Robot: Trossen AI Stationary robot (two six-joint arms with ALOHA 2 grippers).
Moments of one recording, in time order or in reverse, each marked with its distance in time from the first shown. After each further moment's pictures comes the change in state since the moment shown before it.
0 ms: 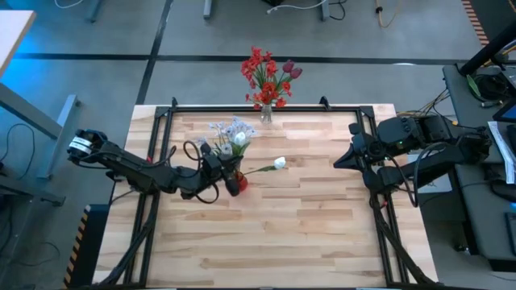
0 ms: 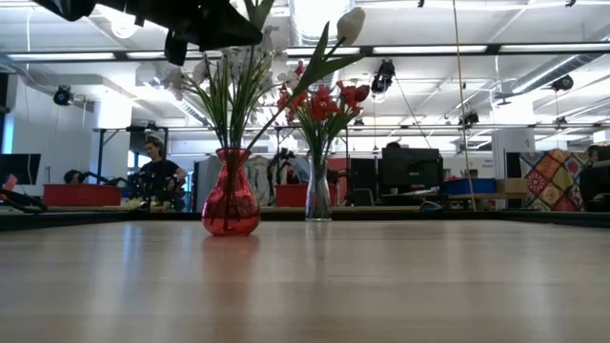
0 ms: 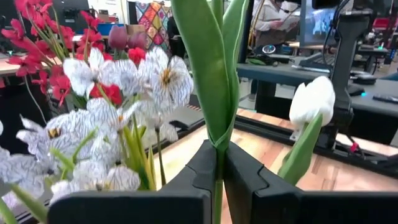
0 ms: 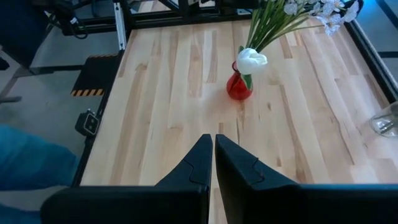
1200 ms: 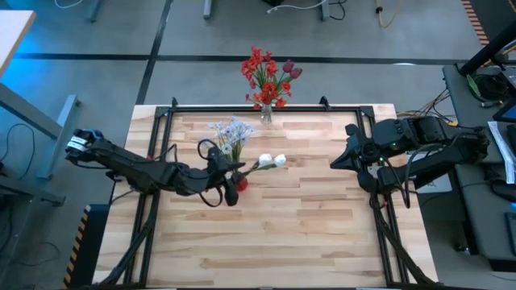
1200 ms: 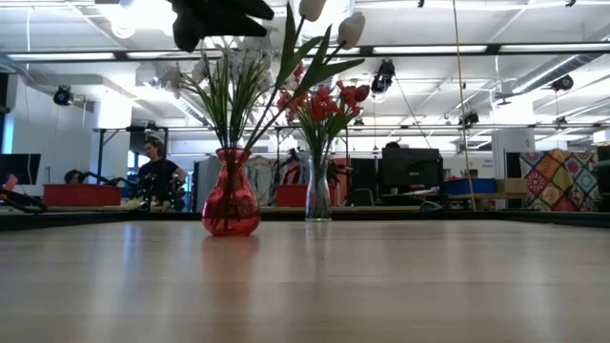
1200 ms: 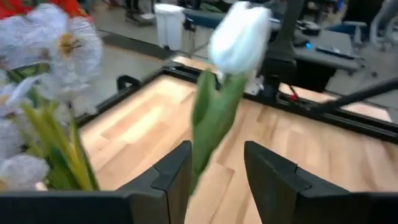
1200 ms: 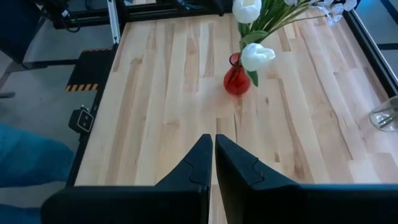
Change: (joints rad) left arm -0.006 -0.032 0.187 -0.507 0.231 -0.245; right arm 0.000 0.032 0.000 -0.003 0.012 0.005
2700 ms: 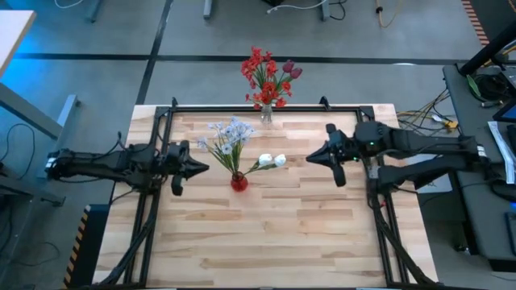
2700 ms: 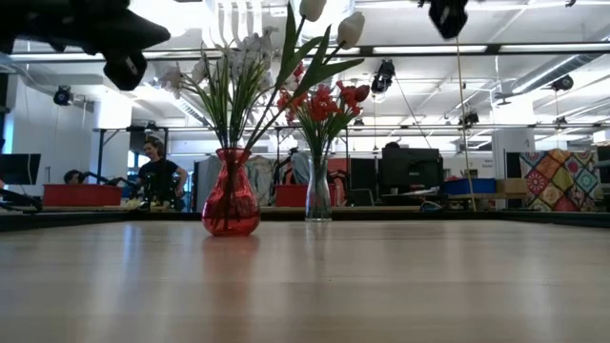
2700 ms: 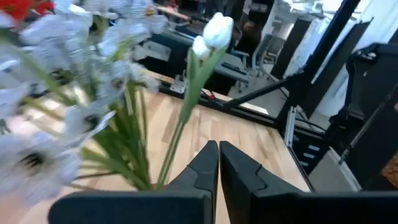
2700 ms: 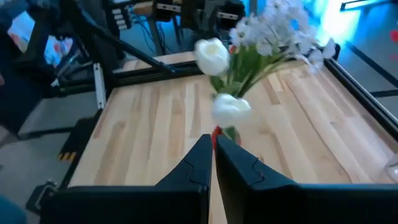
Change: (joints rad) left arm 0.254 -0.816 -0.453 -0.133 0.645 0.005; right arm -0.158 -0.056 -0.398 0.628 -0.072 -0.006
